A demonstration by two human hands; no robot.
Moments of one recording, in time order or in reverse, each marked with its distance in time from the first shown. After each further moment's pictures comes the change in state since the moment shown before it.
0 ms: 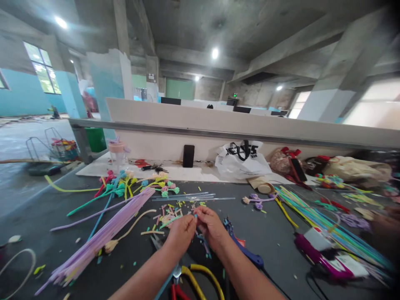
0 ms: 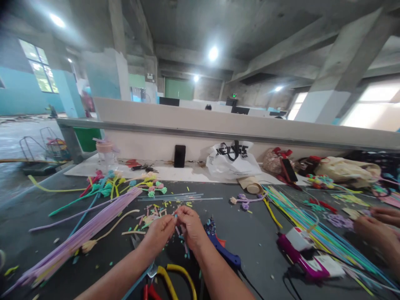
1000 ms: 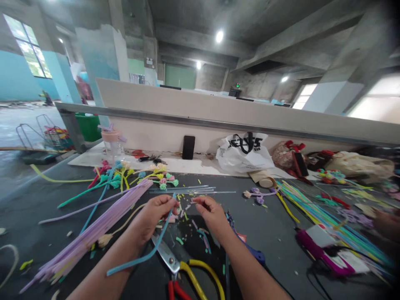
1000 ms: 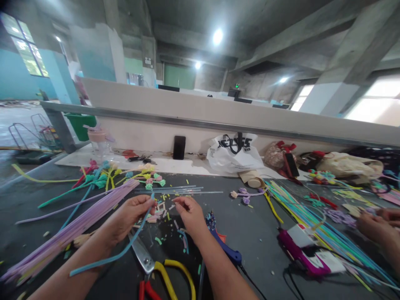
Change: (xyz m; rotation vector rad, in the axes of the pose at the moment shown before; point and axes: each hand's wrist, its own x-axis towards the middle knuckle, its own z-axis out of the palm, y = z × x) left_hand 0.009 0.000 -0.076 -0.653 -0.077 -0.380; right_hand 0.008 -0.010 -0.011 -0.931 0.012 -0.332
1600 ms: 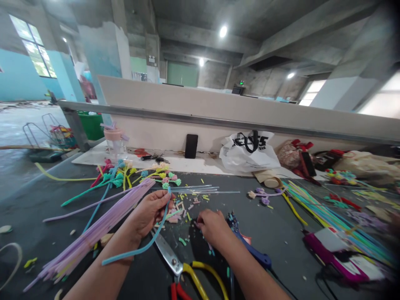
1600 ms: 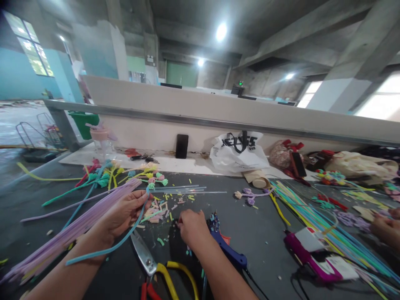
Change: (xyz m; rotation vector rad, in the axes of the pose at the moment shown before) left_hand 0.004 0.003 -0.022 -0.278 -0.008 -0.113; right_hand -0.010 0.001 0.001 -0.708 -0.276 0.065
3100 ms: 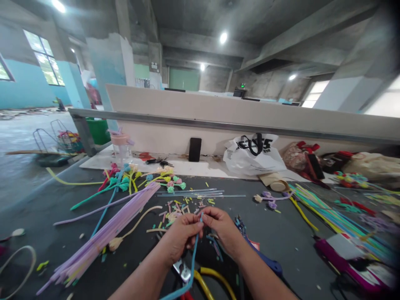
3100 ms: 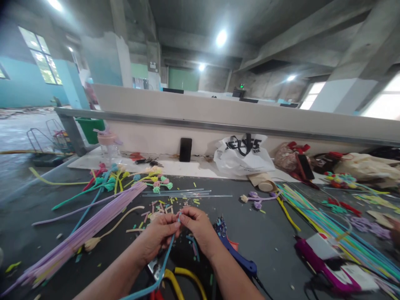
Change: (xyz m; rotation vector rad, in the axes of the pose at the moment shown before) left_hand 0.008 -0.066 0.043 0.040 -0.192 -0.021; right_hand 0.000 -0.009 -0.005 1.263 -0.007 -0.037
